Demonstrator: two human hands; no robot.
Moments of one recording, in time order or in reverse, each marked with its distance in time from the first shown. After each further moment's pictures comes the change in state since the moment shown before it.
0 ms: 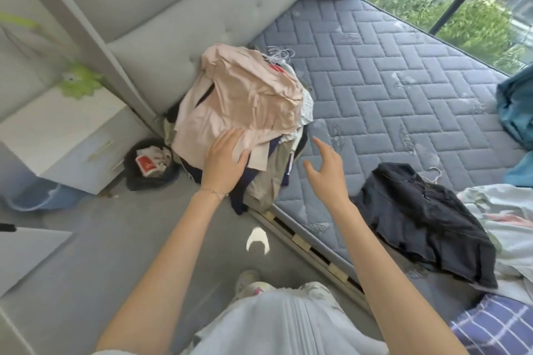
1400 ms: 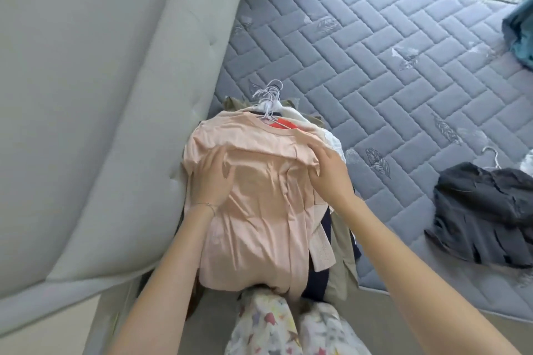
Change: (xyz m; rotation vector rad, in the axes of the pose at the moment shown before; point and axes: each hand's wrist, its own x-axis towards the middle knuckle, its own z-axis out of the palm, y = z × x) left_hand 0.497 -0.221 0.011 0.190 -0.399 0.173; right_hand 0.412 -0.050 0.166 -0.232 0.106 0.293
